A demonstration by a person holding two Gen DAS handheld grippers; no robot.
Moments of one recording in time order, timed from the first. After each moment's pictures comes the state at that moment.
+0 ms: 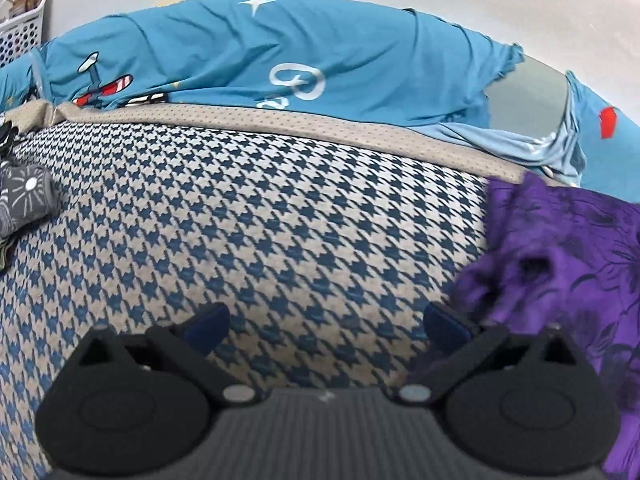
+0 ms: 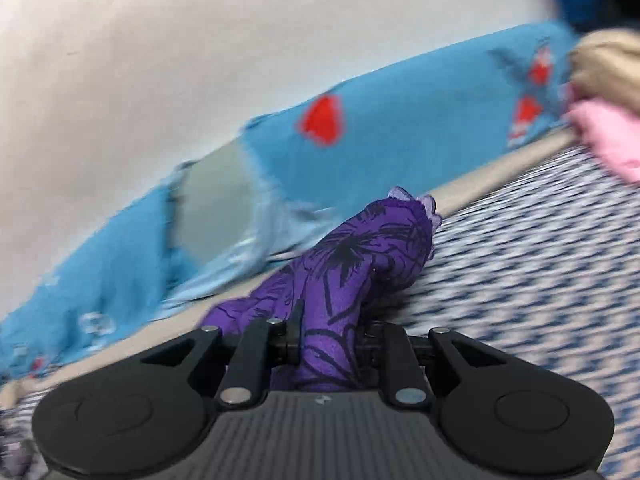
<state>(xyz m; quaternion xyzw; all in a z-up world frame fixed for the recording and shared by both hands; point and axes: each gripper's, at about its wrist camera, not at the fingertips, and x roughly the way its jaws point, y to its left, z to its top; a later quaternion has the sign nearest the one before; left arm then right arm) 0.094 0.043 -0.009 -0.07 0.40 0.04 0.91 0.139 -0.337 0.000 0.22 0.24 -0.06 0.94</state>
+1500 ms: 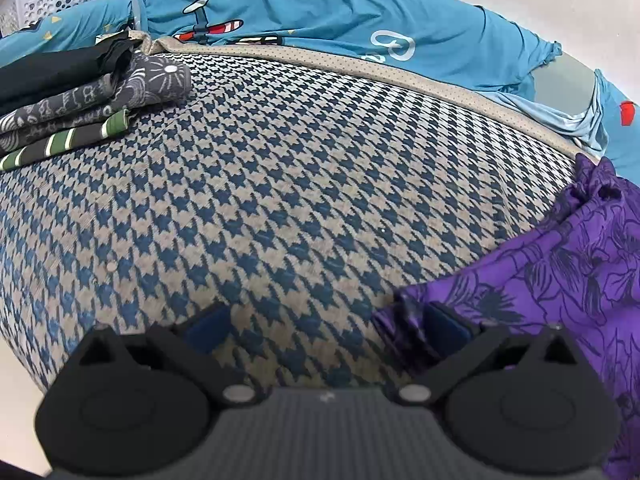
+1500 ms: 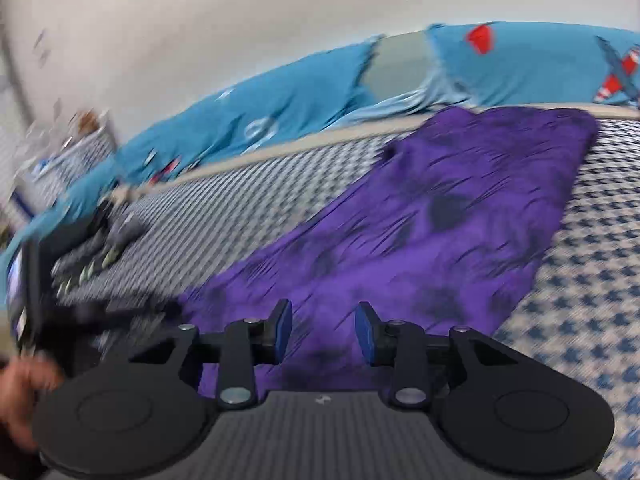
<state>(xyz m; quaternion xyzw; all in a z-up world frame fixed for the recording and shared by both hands) -0.045 0.094 -0.038 -0.11 0.40 0.11 0.90 -0.082 -0.212 -0.013 0.08 0.33 0.21 0.92</state>
